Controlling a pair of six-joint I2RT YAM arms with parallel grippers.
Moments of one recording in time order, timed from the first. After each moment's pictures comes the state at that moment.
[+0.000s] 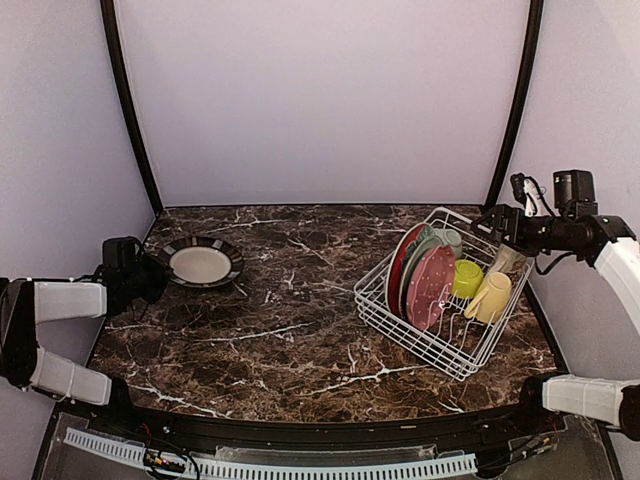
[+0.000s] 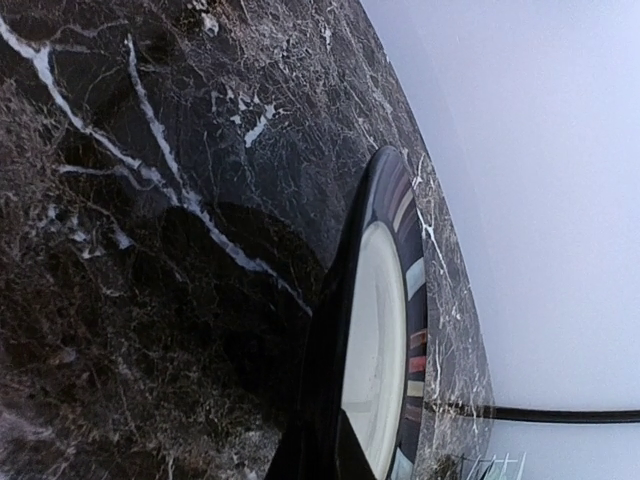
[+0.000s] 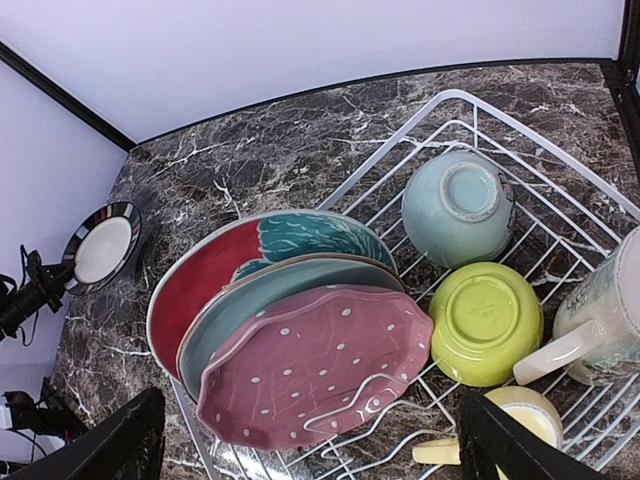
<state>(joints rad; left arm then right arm) 0.00 1.23 0.47 0.20 0.12 -1.10 0.02 0.98 1.02 -0.71 -0.49 0.24</state>
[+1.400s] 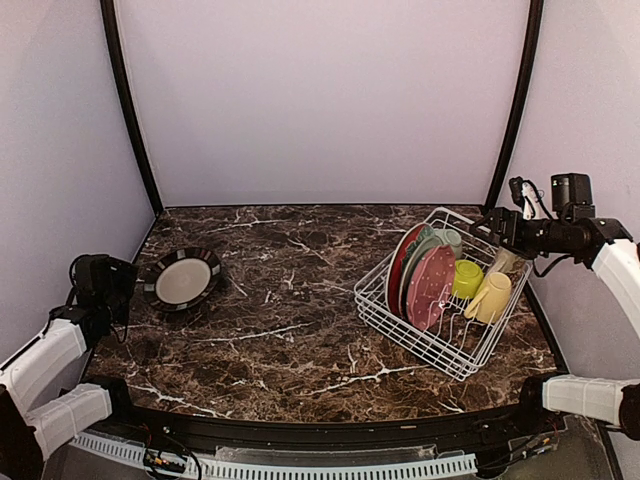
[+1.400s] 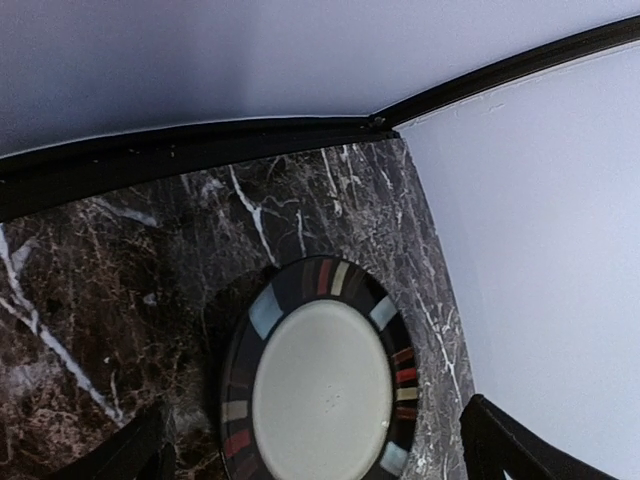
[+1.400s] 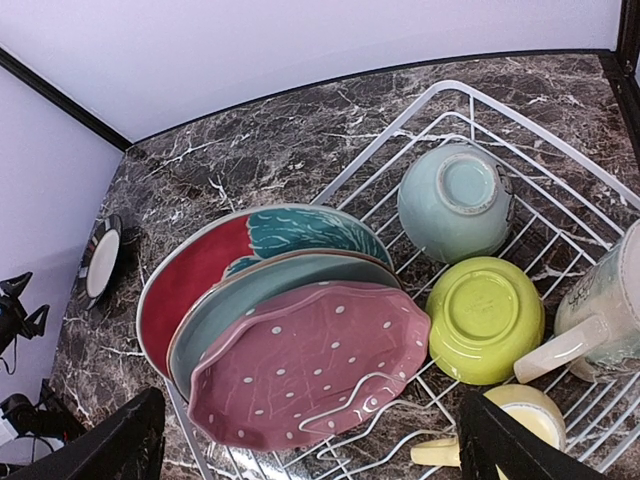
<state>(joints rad) 0.04 0.78 0.33 -0.06 -0.26 -1.22 0.03 0.98 1.00 -0.69 -0.49 0.24</state>
